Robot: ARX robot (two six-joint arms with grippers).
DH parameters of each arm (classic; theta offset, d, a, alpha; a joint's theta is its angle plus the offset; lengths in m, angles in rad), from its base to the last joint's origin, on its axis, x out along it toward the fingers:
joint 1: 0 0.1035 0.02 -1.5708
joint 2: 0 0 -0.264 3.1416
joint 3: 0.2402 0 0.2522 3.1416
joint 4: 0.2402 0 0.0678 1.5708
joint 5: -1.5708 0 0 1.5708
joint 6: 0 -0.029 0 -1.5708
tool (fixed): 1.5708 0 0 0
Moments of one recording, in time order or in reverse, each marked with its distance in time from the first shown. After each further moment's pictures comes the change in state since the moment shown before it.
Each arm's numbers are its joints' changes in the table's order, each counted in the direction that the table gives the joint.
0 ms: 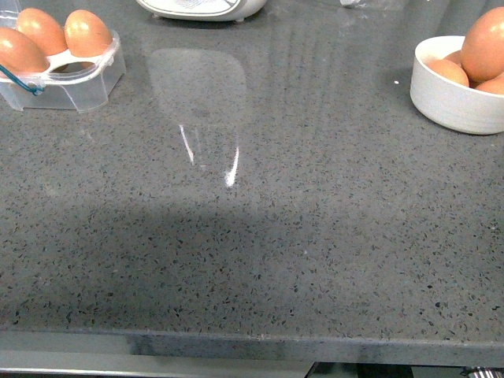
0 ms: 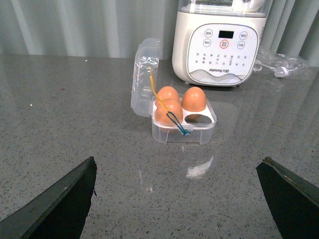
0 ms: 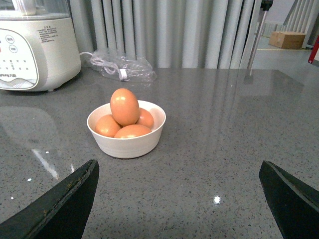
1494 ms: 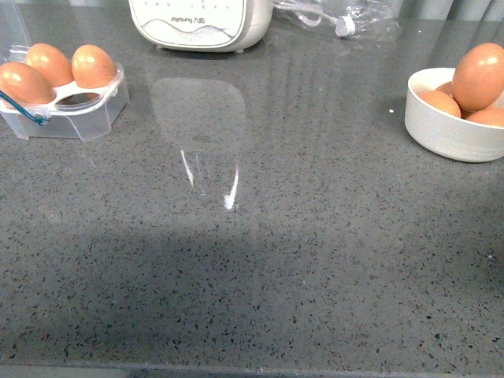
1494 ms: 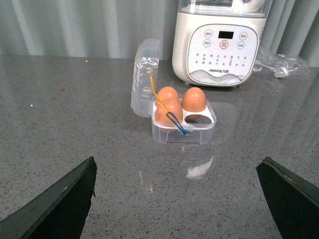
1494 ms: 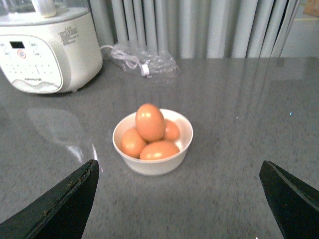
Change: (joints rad) left arm 0.000 0.000 0.000 0.000 0.000 0.000; right arm 0.048 0.484 0.239 -0.140 0.039 -0.052
